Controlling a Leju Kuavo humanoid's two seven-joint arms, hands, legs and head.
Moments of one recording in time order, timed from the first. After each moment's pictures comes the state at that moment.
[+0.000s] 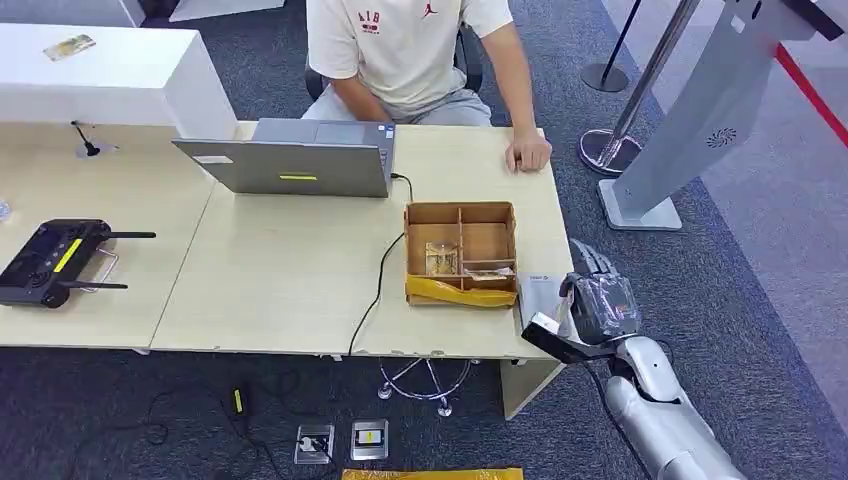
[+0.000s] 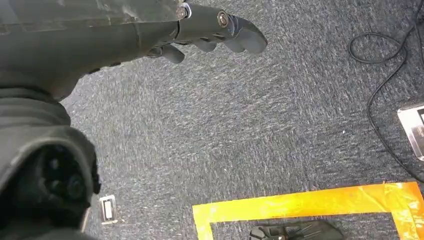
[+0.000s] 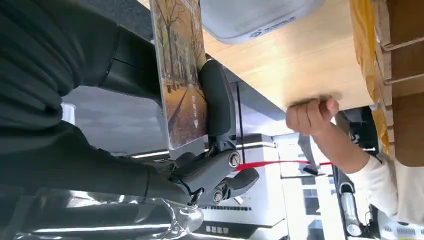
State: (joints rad) left arm -0.15 0.17 -0.63 -0.20 0.24 0.37 -0.09; right arm -0.40 -0.34 0.36 -0.86 0.86 -0.45 -0.25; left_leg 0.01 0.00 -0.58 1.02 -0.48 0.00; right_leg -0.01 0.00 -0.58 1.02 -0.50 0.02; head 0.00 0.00
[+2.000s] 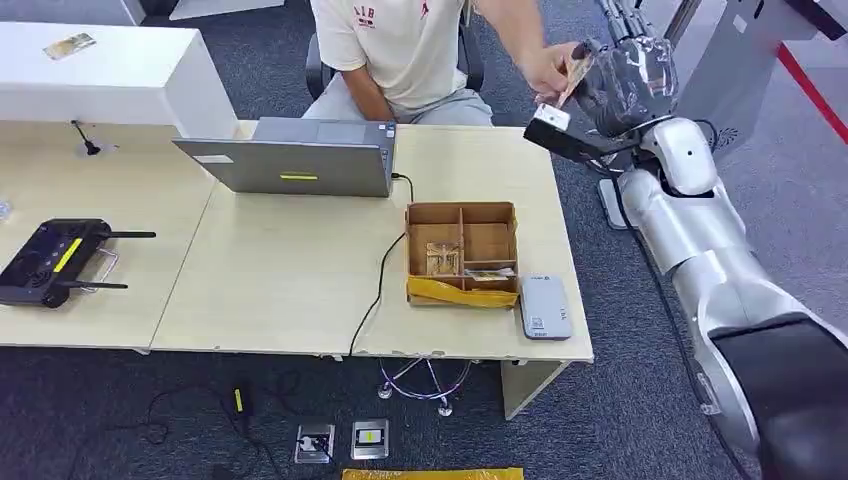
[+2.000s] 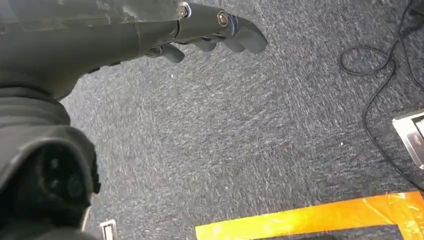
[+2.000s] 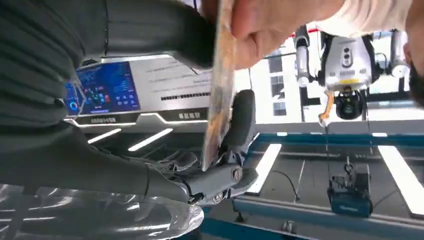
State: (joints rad) left arm -0.17 0.21 -0.66 -0.20 0.19 0.35 -0.08; right arm -1.14 -0.25 0.41 -0.58 1.00 -0.45 -0.30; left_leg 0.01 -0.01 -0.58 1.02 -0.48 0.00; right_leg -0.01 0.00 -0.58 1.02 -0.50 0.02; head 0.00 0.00
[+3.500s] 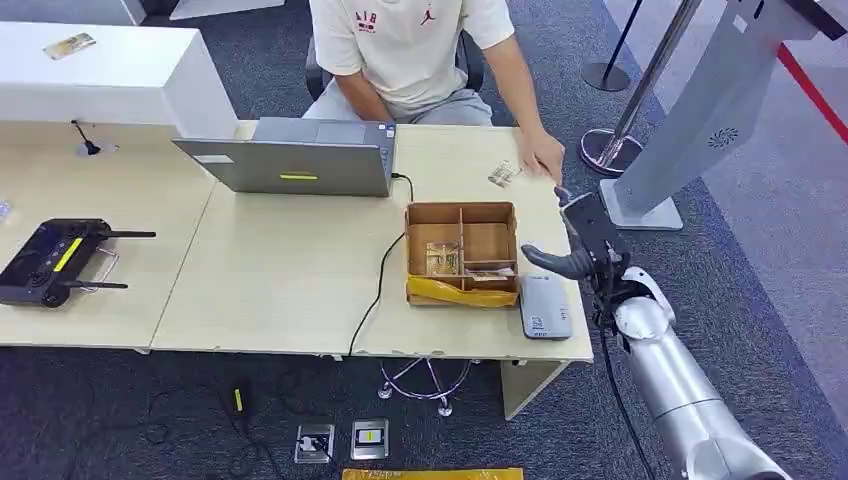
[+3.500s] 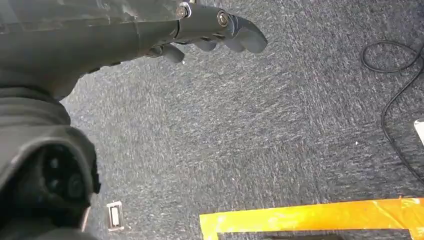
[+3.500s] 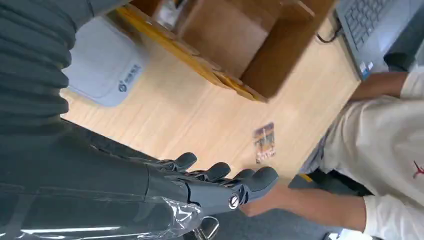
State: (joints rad) left arm -0.15 0.21 -0.66 -0.20 0.27 0.36 -0.08; right arm -0.51 -0.30 0.27 -1.14 0.06 0.13 -0.02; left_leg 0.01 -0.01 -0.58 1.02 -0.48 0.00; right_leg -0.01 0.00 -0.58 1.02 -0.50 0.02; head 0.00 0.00
